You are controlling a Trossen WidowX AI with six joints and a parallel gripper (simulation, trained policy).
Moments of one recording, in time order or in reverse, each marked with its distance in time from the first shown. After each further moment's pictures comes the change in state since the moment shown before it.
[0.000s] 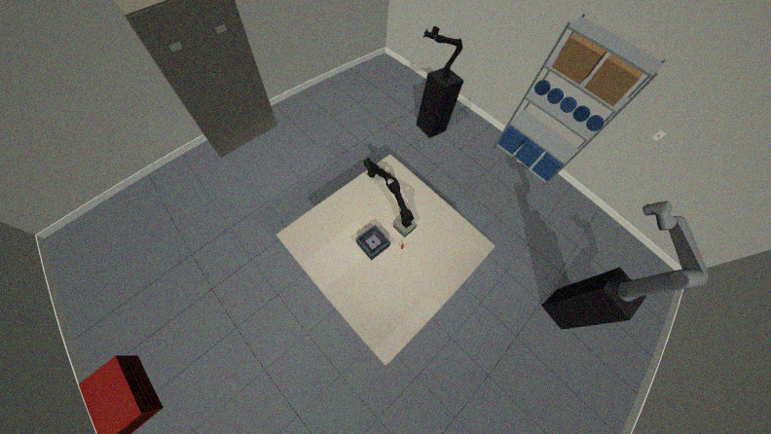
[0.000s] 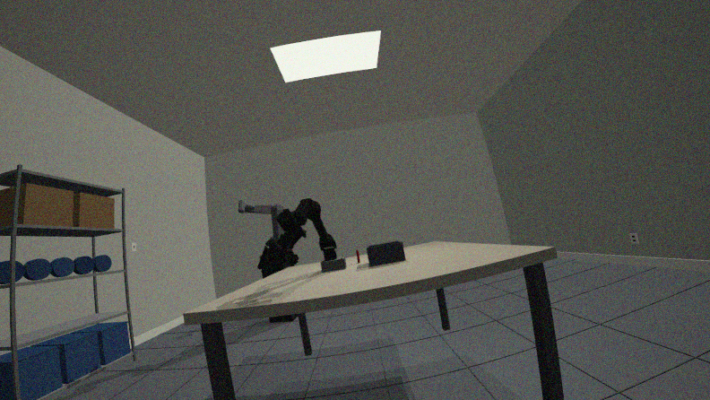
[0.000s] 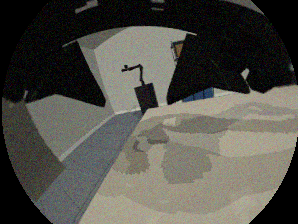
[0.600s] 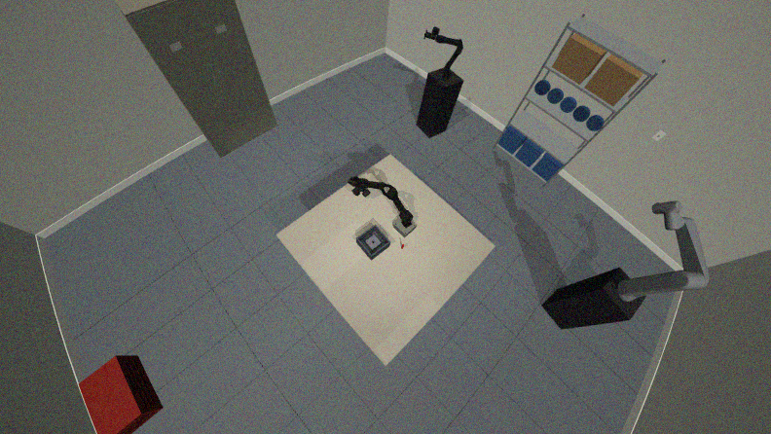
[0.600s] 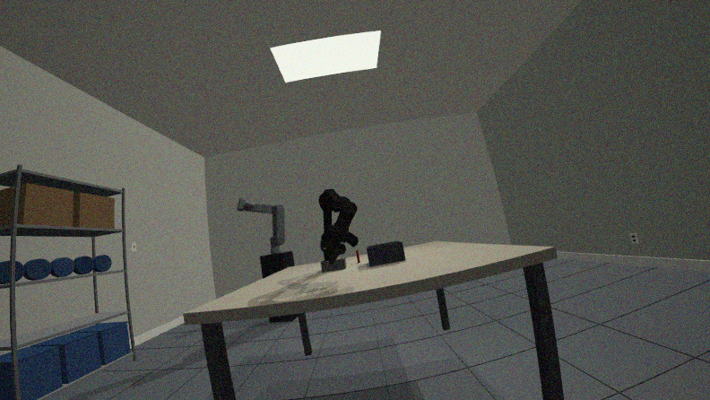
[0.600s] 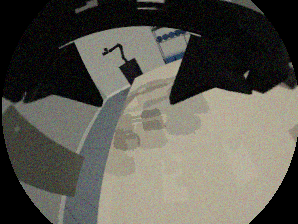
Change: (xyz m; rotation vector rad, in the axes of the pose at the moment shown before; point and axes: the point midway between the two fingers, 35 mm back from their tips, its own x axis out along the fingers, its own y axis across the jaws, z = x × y) arm -0.186 0.003 0.158 0.287 -0.330 -0.020
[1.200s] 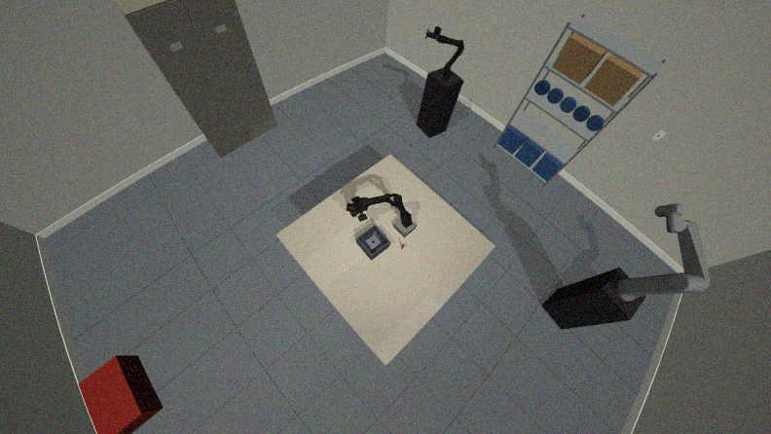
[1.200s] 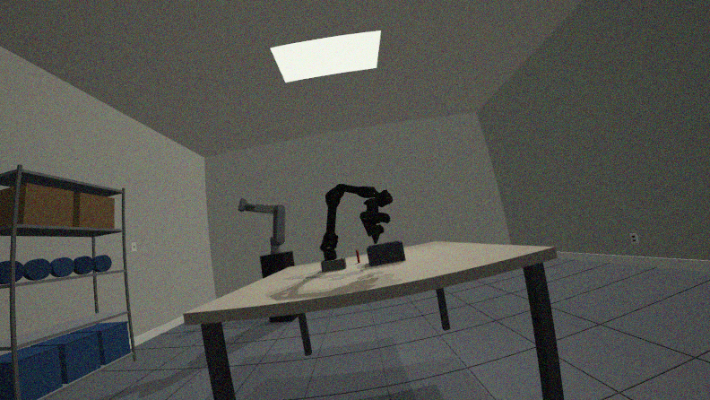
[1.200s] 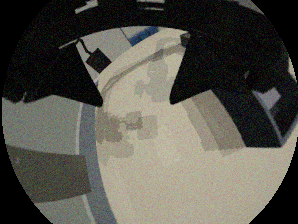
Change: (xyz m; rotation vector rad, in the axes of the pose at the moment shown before) arm -0.184 0.126 0.118 0.346 -0.254 0.097
